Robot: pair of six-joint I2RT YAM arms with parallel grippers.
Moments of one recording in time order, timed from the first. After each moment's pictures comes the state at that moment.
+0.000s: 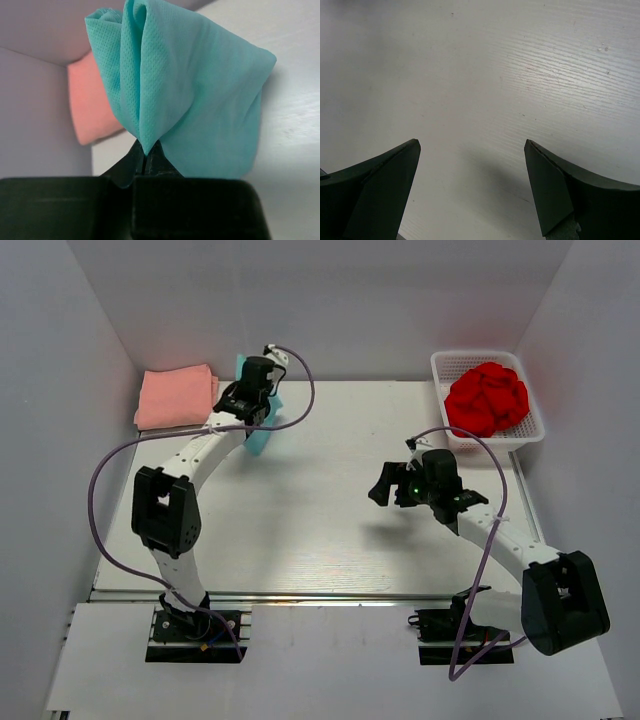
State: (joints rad) left arm -0.40 1.84 1.60 -0.28 -0.55 0.39; right arm 0.38 1.21 0.64 -0.07 -0.27 0.35
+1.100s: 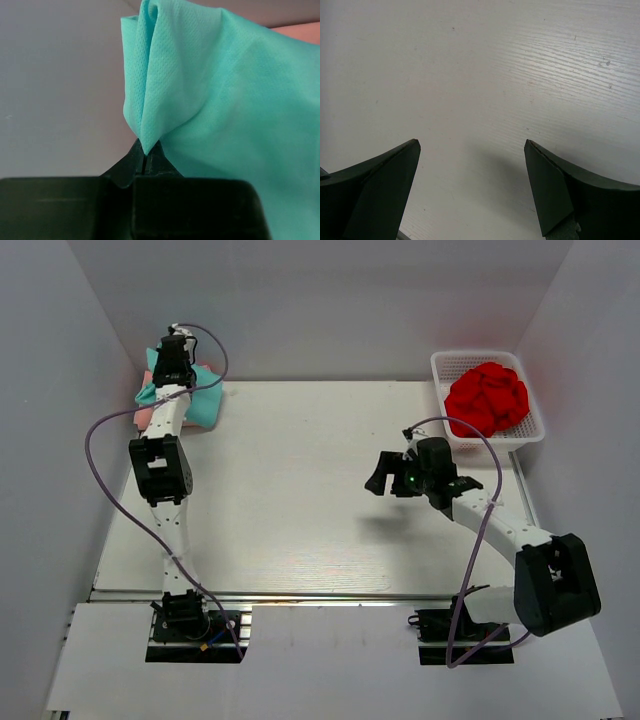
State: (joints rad) left arm 0.08 2.43 2.26 -0.24 -0.58 0.48; right arm 0.38 1.31 0.76 -0.12 -0.27 0.38
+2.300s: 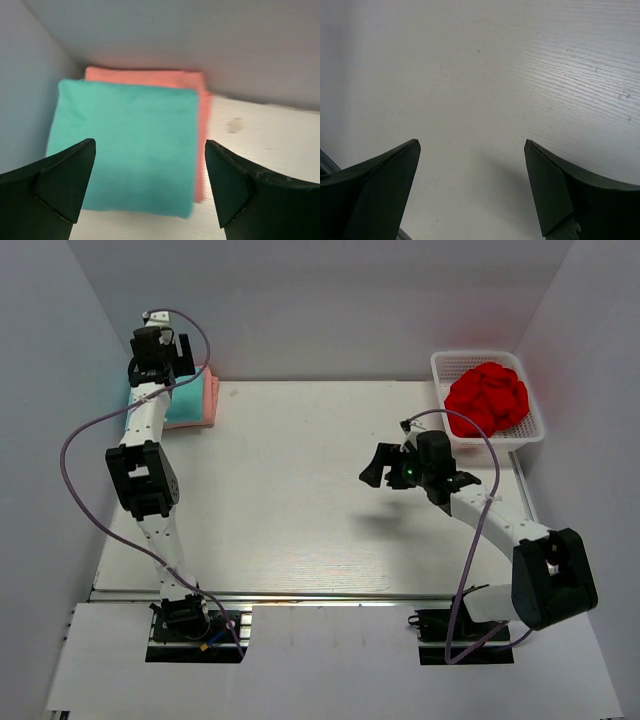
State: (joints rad) left arm 0.15 2.24 2.10 -0.25 -0.11 0.08; right arm 0.38 1.37 0.82 -0.06 -0.33 0.41
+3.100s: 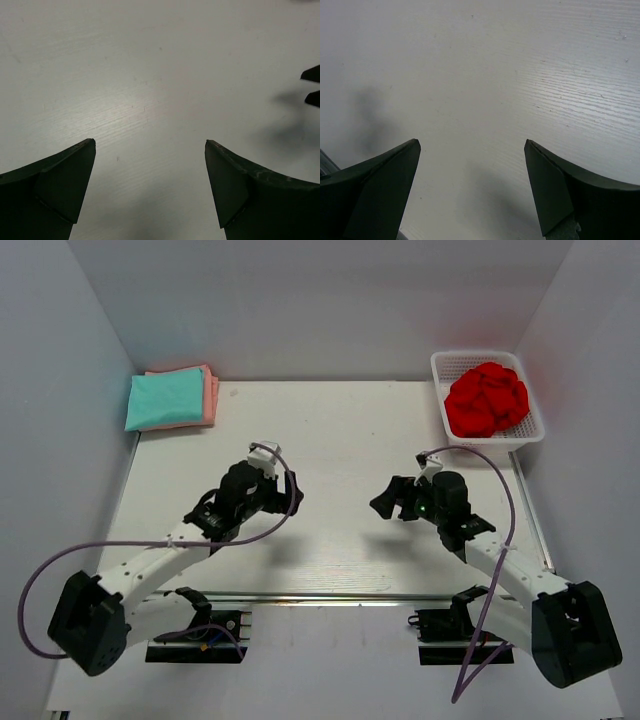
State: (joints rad) left arm -0.61 1.12 0.64 -0.01 -0.04 -0.29; right arm 0.38 1.04 0.43 0.12 -0.29 0.42
